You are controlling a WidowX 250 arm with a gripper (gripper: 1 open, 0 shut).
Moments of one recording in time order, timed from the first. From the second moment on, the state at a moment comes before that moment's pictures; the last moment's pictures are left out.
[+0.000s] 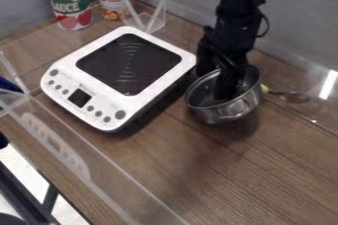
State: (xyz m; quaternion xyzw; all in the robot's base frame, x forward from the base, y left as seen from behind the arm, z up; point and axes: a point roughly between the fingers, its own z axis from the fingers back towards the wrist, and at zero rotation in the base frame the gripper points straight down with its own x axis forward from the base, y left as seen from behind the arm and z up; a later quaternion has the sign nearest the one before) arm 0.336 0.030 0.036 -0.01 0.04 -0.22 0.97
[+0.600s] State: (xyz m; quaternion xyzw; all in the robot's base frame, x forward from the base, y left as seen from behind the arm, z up) arm 0.338 0.031 0.035 -0.01 0.06 -0.22 0.97
